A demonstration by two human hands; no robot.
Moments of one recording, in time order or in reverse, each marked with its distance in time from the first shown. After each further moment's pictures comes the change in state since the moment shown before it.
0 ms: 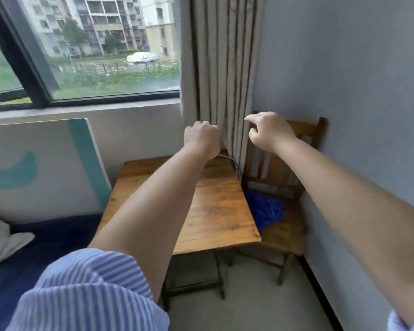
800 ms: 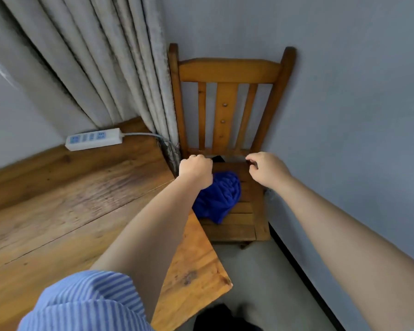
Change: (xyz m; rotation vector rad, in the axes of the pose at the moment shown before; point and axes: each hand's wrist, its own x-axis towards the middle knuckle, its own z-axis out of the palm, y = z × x) left_hand 0.260 0.140 0.323 -0.080 -0.643 0.439; right_hand 0.096 0.292 0.252 0.081 -0.397 0.599
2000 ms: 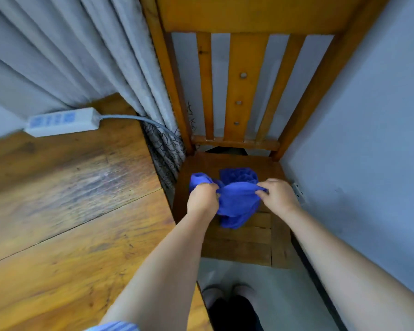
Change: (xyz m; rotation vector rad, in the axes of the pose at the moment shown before) left_hand 0.123 0.008 0.141 -0.481 -0.091 -0.324; right_hand 0.118 0.104 0.152 0.128 -0.138 -0.004
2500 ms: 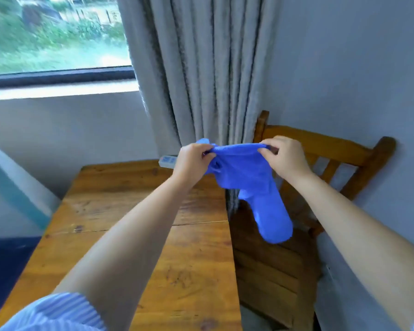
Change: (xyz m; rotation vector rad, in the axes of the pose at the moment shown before) left_hand -0.198 -0.052 -0.268 -0.388 0.779 0.061; right_hand -0.077 -0.274 -0.211 0.124 0.438 -0.654
